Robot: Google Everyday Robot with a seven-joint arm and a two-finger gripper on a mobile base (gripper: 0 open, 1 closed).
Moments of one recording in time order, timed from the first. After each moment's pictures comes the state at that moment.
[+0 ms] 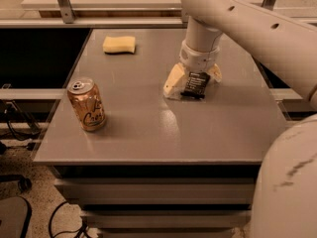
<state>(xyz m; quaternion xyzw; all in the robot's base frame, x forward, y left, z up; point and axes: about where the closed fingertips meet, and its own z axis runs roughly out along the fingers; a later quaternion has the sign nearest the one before) 0.624 -0.109 0.812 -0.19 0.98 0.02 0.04</state>
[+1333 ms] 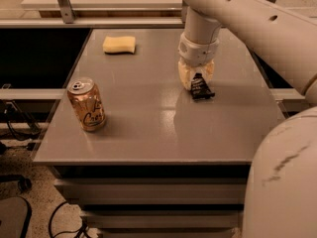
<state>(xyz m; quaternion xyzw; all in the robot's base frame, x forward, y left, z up) 0.625 -0.107 0.834 -0.20 0.98 0.02 0.04</state>
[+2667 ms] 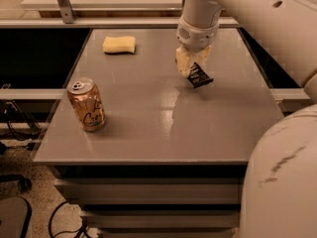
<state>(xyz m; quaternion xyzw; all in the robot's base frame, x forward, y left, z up) 0.637 -0.097 0.871 -0.32 0.94 0.02 0.07</state>
